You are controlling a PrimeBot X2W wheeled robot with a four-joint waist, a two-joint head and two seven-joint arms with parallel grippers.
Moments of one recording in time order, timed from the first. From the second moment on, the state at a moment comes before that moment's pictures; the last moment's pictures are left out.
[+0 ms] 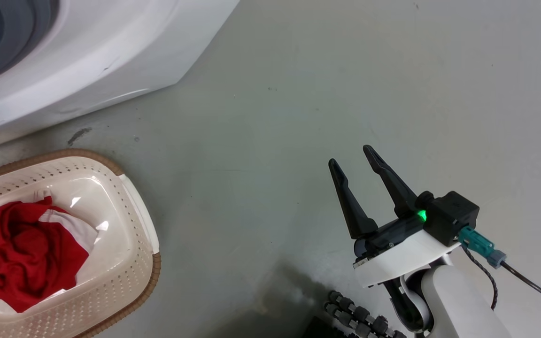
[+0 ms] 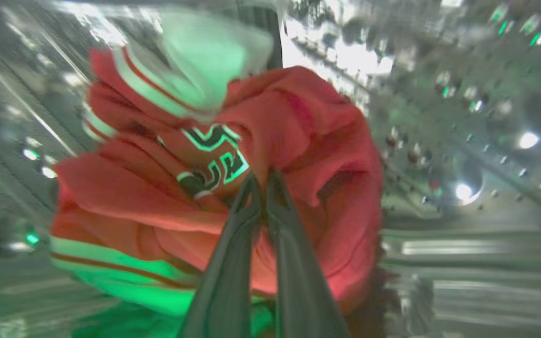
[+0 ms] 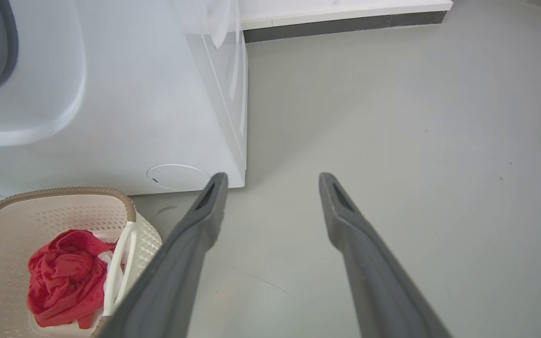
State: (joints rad) left arm -1.52 0.54 -0.08 1.09 -0.14 -0.04 0.53; right arm -0.30 -0.05 0.35 0.17 0.29 0.13 -0.26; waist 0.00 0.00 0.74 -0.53
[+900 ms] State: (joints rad) left arm -0.96 0.35 -0.06 0.94 -0.25 -0.04 -0.24; right arm -0.23 -0.05 0.23 0.27 0.15 0.13 -0.24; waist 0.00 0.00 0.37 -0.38
